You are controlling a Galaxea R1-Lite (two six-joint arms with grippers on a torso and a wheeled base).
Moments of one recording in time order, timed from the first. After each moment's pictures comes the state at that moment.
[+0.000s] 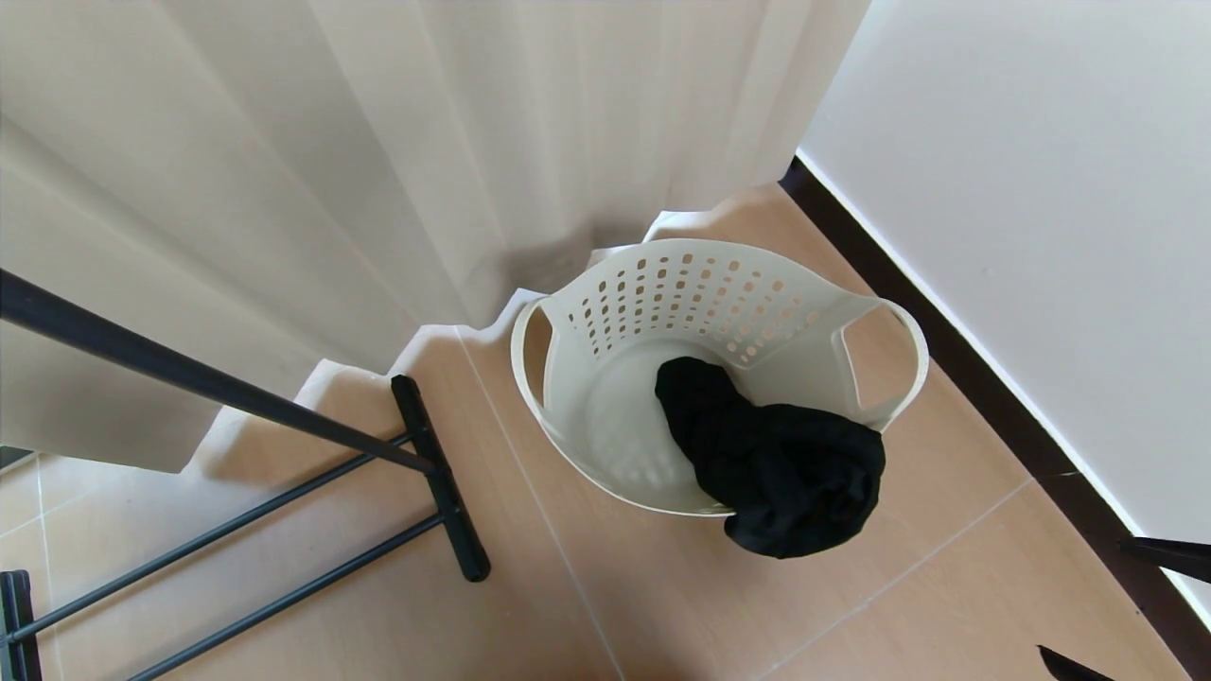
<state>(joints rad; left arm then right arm) -0.01 0.00 -0.03 0.06 0.07 -0.03 0.24 0.88 -0.41 0.07 0.06 -0.44</state>
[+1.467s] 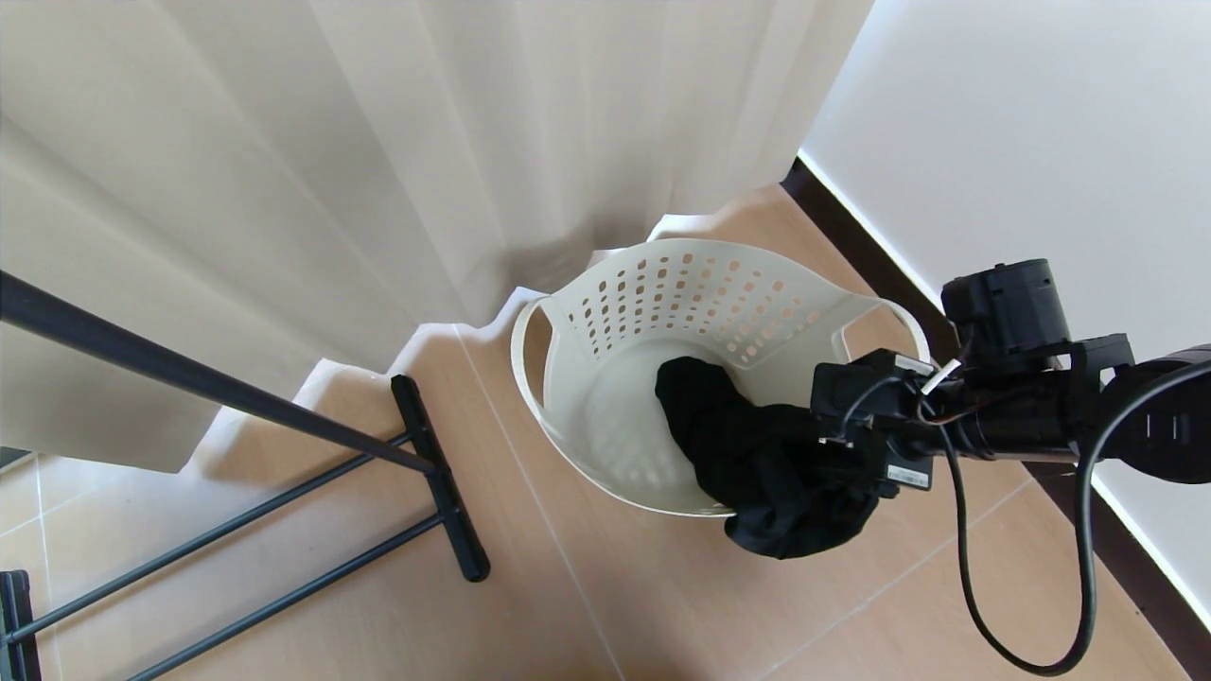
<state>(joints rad) -0.01 0.00 -0.03 0.06 0.07 -0.03 0.31 1.75 -1.01 -0.03 0.01 -1.05</state>
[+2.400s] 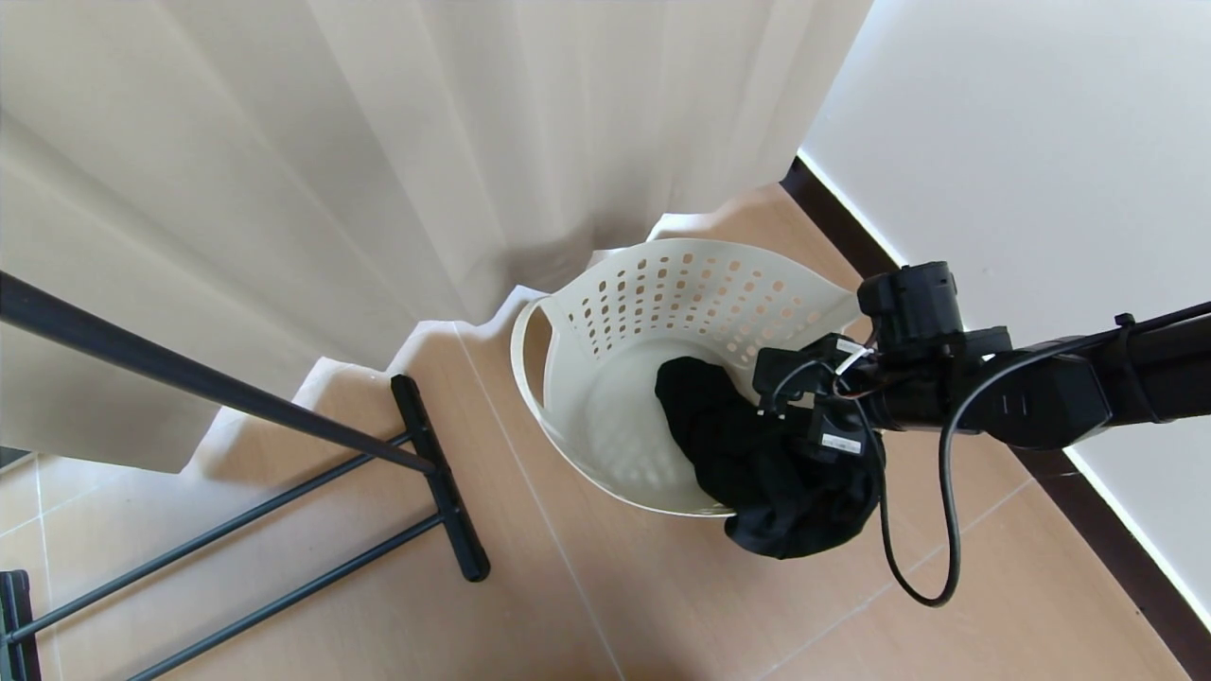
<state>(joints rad) -0.01 0.00 -0.03 0.06 0.07 -0.03 0.34 1.95 -1.18 -0.12 -0.10 -1.05</state>
